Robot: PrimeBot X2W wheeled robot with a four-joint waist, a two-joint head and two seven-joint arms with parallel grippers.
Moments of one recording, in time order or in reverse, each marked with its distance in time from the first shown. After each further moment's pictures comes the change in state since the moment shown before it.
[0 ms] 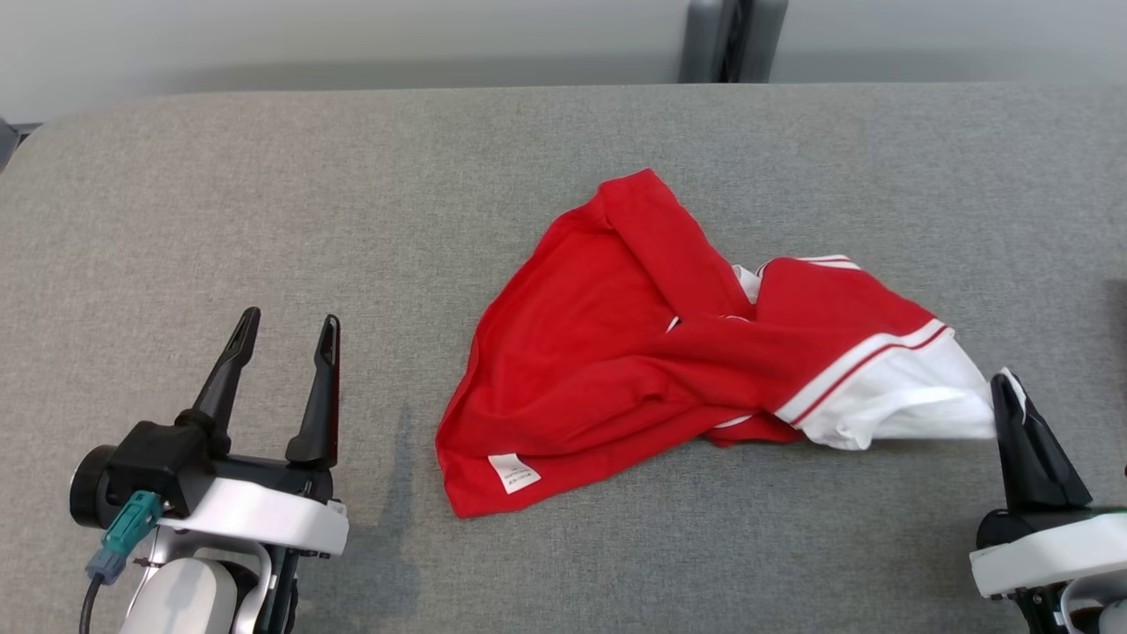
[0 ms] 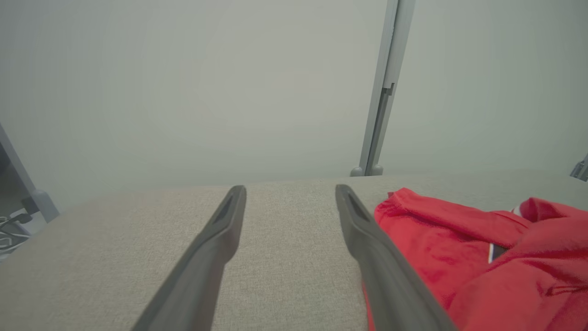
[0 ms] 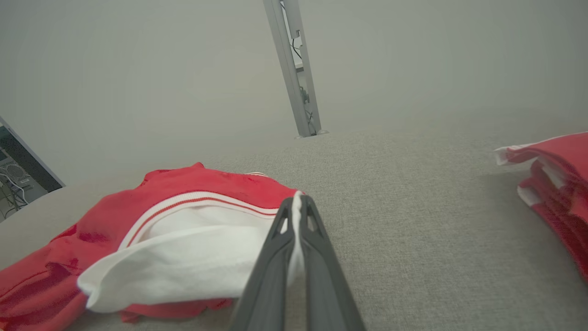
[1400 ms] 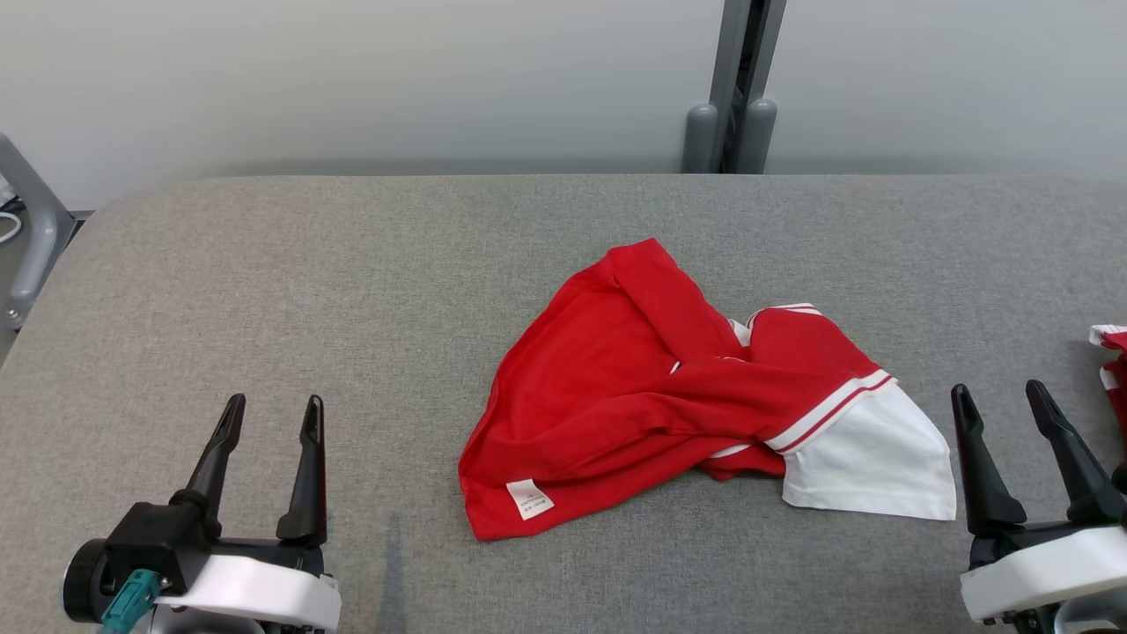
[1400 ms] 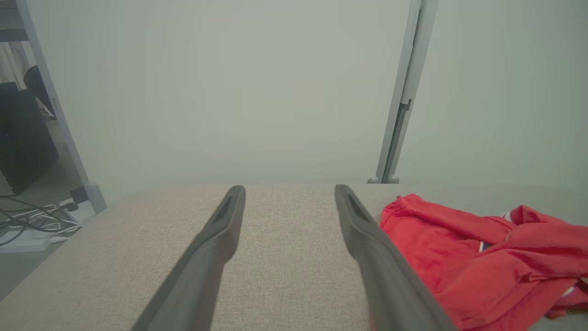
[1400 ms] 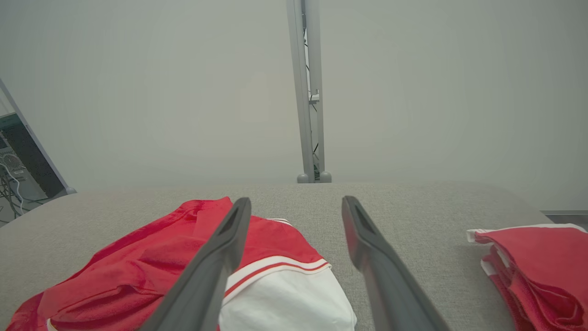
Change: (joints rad) left arm 0.161 0.015 0.007 -0.063 -0.021 0.077 0.005; right arm 0.109 0.138 -0.111 -0.281 -0.234 0.000 0.226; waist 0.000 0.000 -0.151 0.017
